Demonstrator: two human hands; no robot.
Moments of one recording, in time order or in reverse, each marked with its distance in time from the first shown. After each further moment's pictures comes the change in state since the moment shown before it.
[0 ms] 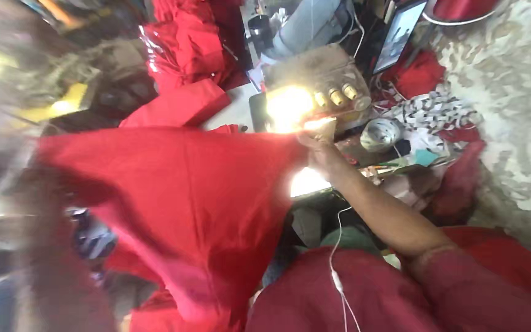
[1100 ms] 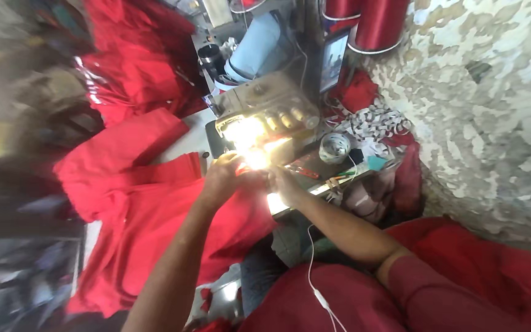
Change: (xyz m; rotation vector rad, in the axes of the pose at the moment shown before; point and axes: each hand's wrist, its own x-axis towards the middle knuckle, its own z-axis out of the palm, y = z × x) left_hand -0.092 0.135 0.264 -0.075 -0.762 0.977; right_hand -0.012 0.009 -0.003 -0.062 0.074 0.108
